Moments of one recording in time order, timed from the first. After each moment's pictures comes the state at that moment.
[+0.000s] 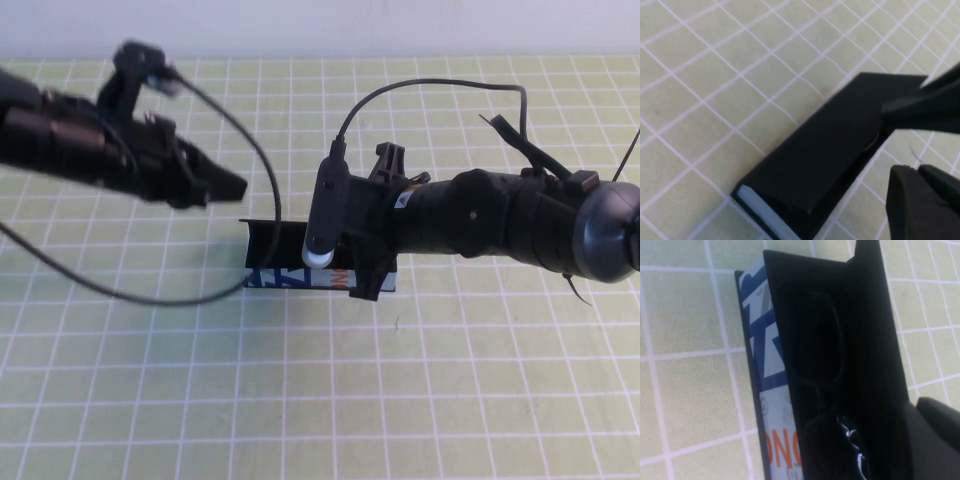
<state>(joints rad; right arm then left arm) 0.63 1.89 -1.28 0.50 0.16 -1.35 -0.12 1.78 -1.34 -1.04 0.97 1.22</state>
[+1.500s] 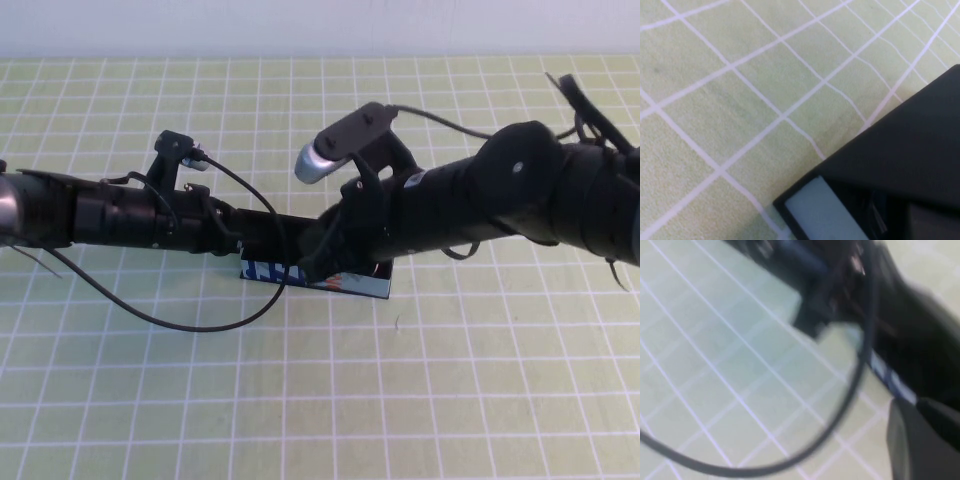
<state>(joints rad) 0.63 1.76 -1.28 0.84 0.44 -0.82 -0.12 2.11 -1.28 -1.47 0.93 1.68</state>
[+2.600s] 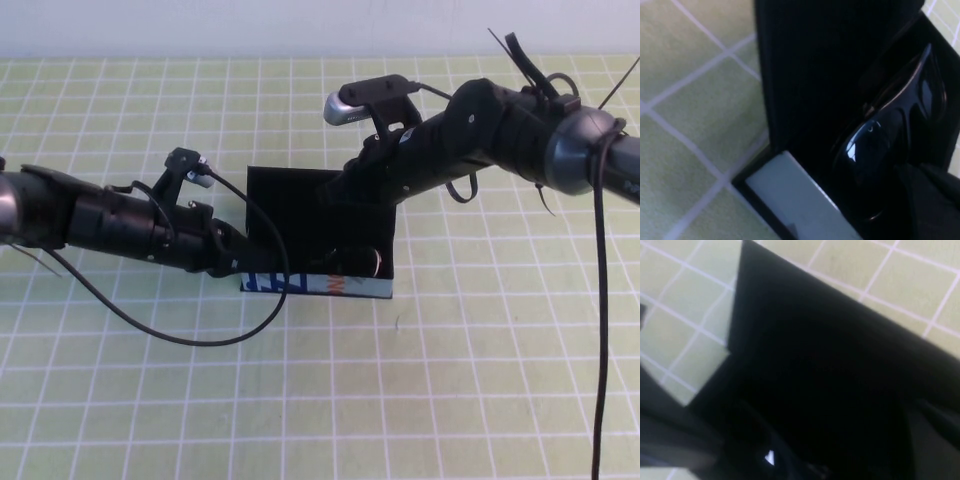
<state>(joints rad) 0.49 2.11 -1.68 0.54 0.55 -0.40 -0.12 2.11 -1.29 -1.30 1.02 1.54</state>
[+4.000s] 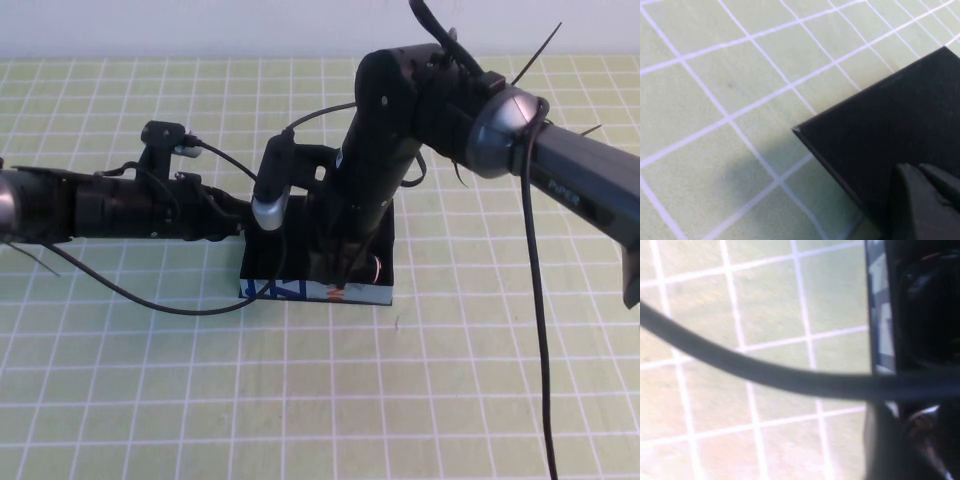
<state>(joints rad) 0.62 2.20 -2.01 0.25 1.21 -0.84 -0.12 2.10 -1.29 -1.52 0.82 1.65</state>
